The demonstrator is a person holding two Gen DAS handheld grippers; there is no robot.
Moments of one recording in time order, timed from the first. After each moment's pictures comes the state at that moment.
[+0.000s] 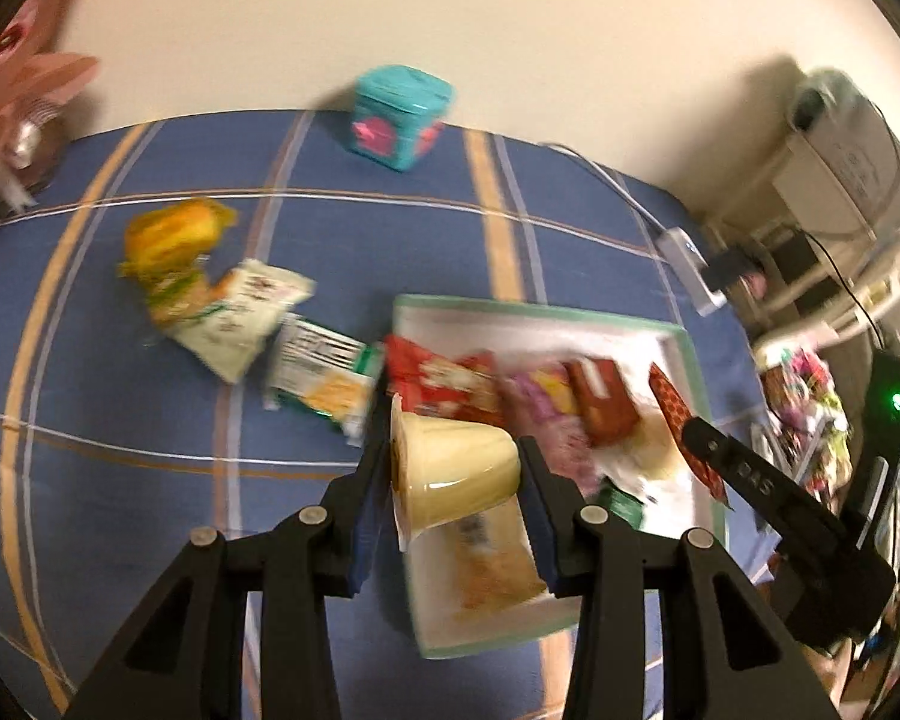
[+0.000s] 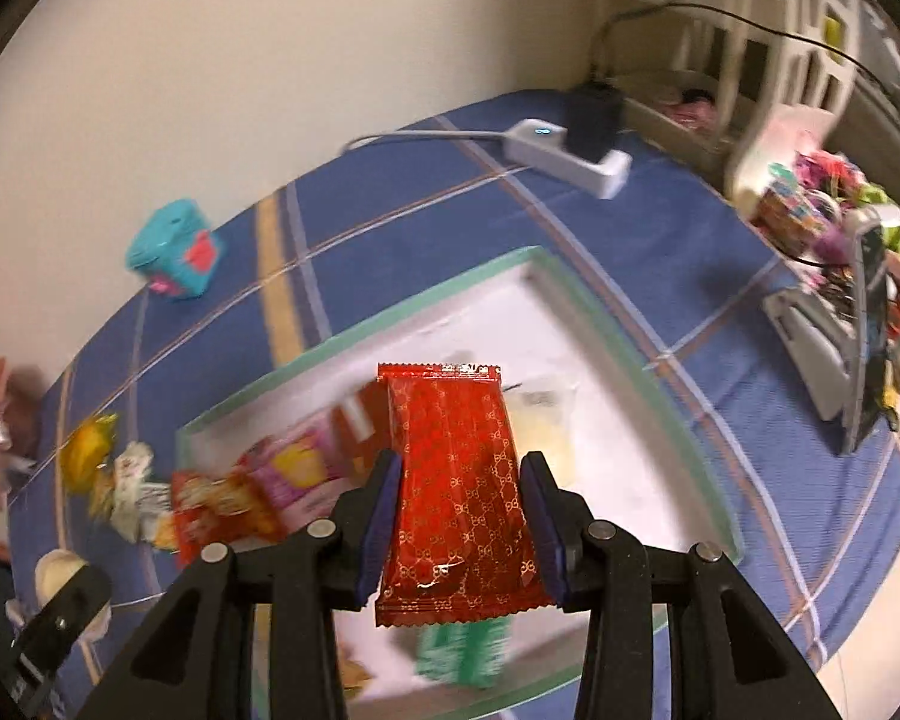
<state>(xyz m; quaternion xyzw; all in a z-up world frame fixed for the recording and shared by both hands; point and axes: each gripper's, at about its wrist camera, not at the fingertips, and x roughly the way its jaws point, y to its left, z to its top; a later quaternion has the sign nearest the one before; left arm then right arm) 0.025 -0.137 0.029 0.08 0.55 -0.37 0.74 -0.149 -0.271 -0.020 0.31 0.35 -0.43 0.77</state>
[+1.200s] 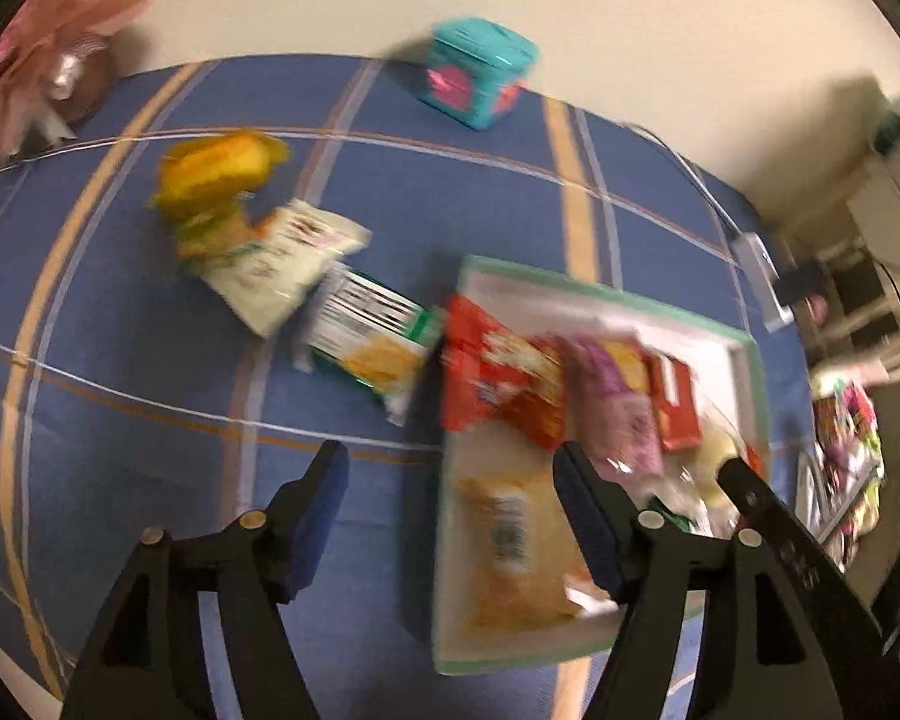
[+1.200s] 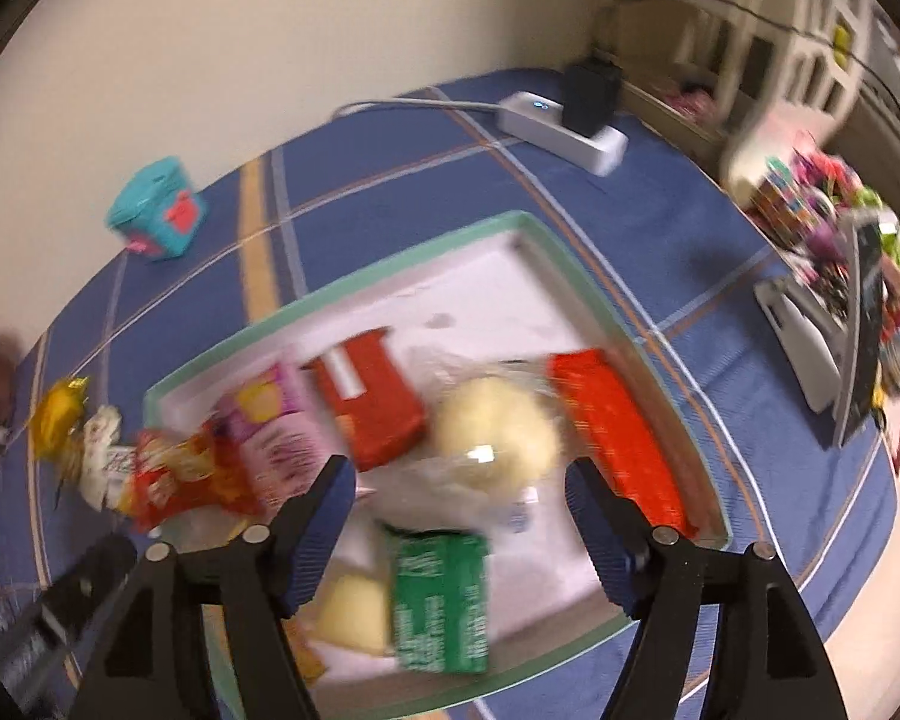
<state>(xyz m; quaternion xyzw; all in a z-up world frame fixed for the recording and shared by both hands) 0.046 -0.125 0.002 0.06 0.58 -0.27 0.76 -0.136 -0.253 -0.034 0.28 0.39 -0.42 0.77</state>
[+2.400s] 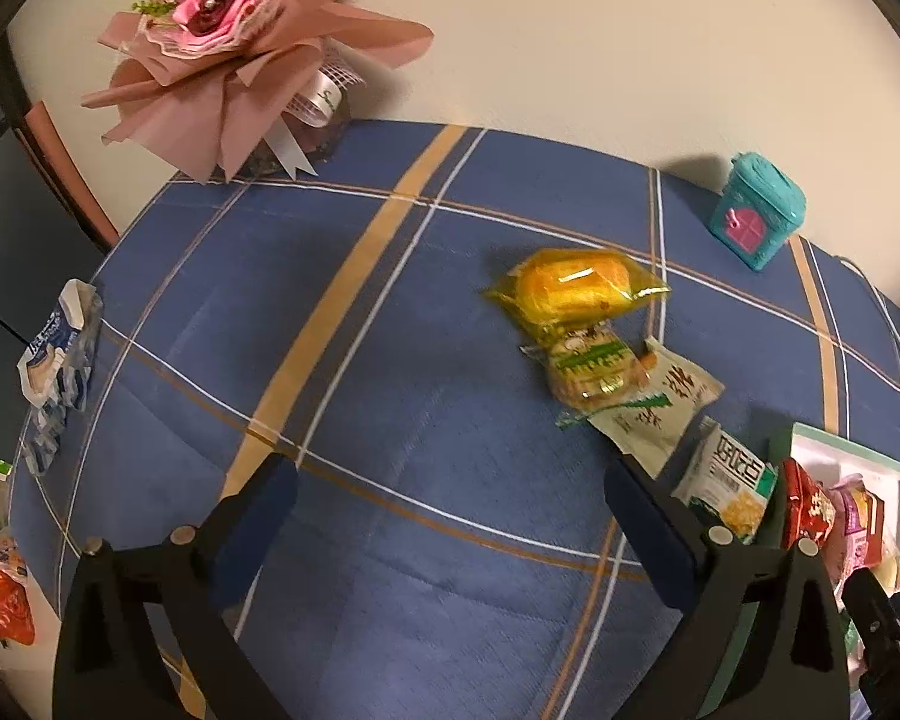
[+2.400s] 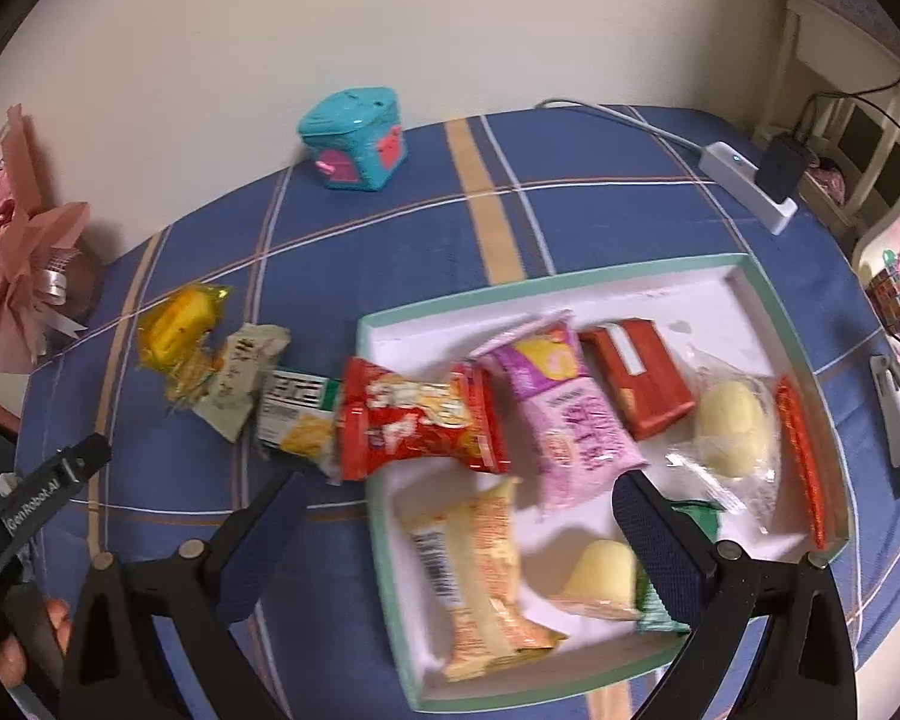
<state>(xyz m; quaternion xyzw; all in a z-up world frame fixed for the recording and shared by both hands) 0.140 -0.013 0.008 0.09 0.51 -0.10 0.85 -0.045 -0.166 -0.023 0.23 0.41 -0.32 0.82</state>
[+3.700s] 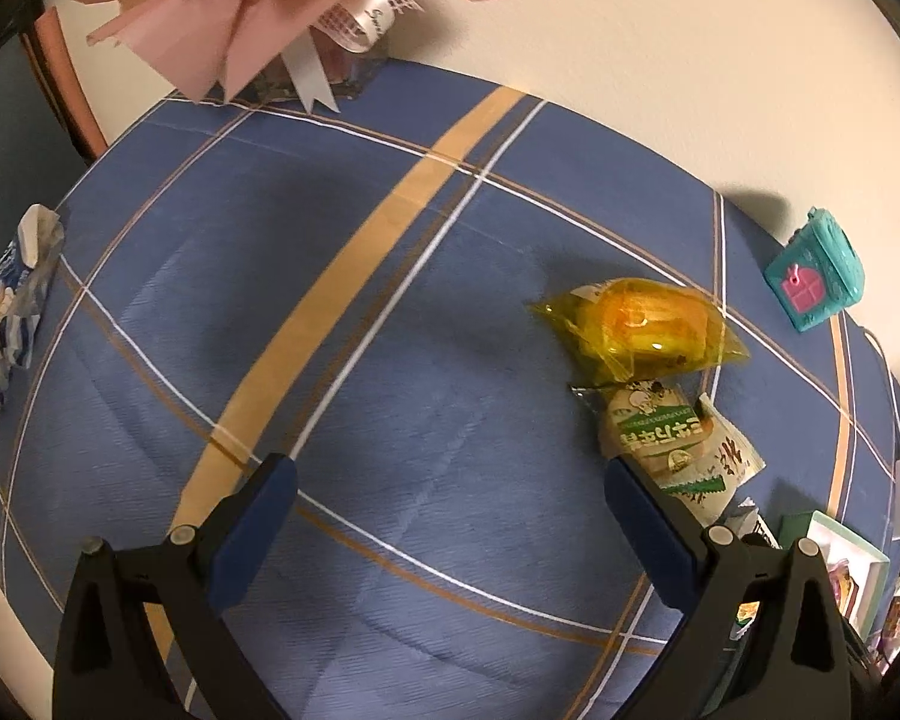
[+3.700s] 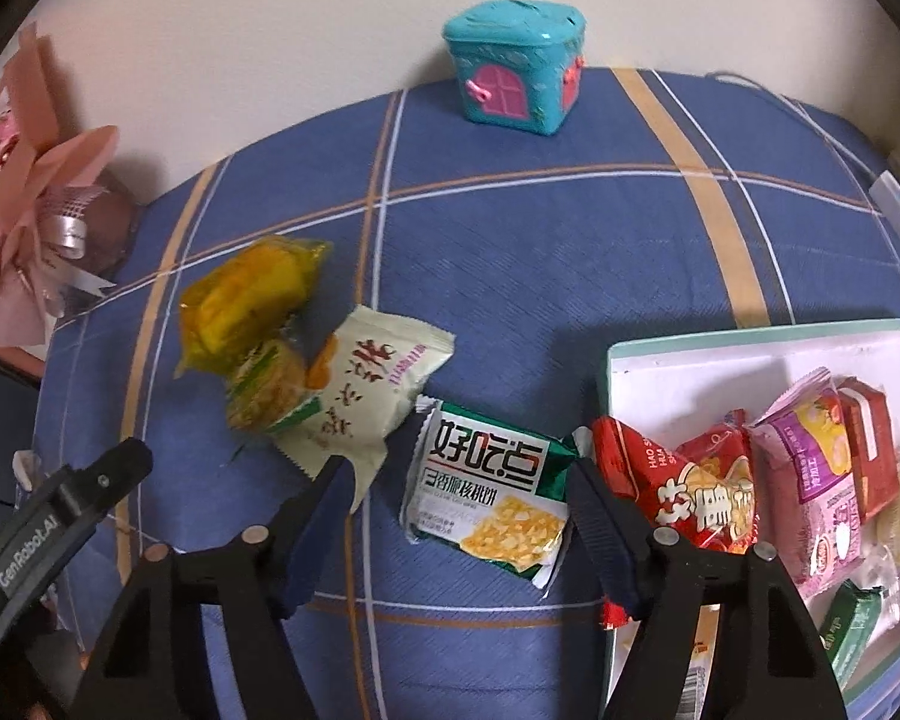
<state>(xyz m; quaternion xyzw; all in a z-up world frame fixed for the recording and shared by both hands) 0.197 0.006 -0.032 0.01 0.57 -0.09 0.82 0.075 -0.155 -0.072 0.24 0.46 -0.24 0.82</state>
